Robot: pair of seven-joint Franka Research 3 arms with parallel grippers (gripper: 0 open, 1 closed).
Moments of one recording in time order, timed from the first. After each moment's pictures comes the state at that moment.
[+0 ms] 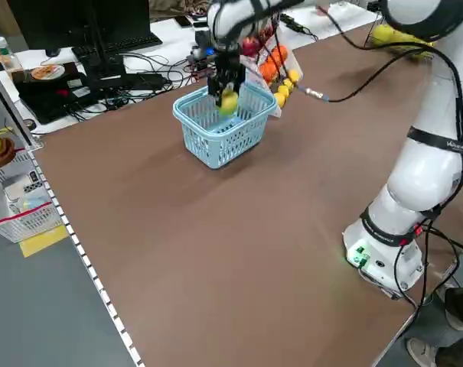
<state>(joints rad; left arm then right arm) 0.07 0.23 0.05 -1.83 -0.01 1.94 -0.03 0.01 0.52 0.02 -1.82 1.63 1.49 -2.09</state>
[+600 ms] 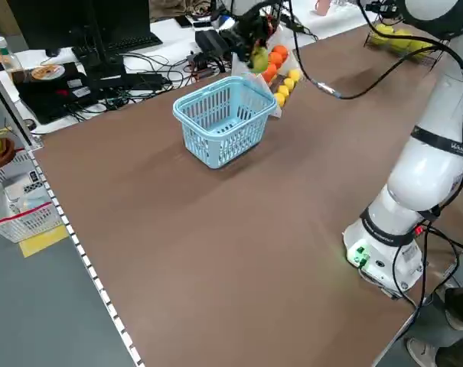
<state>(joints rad) 0.06 0.18 -0.02 -1.76 -0.50 1.84 -0.05 0.05 0.53 0.02 -1.83 1.73 1.44 -2.11</state>
